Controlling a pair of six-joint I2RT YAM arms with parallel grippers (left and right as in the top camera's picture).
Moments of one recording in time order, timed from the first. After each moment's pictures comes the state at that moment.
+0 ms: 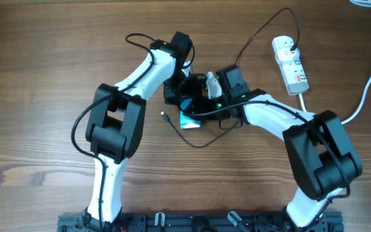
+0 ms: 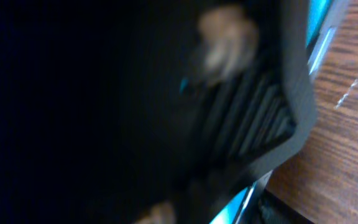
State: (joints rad) left arm -0.43 2.27 1.75 -1.04 0.35 -0.43; right arm 0.45 1.89 1.01 -0.18 -0.63 0.42
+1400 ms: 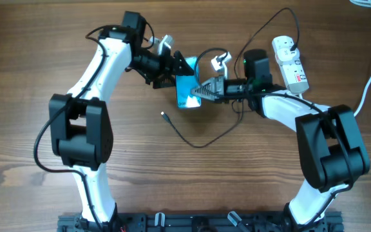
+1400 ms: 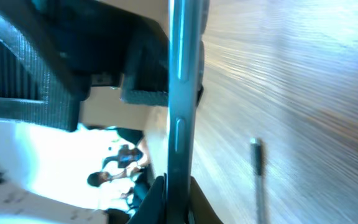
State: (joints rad) left arm -0.19 2.11 1.73 -1.07 0.95 -0.22; right arm 0.27 1.91 0.98 0.33 -1.19 0.73
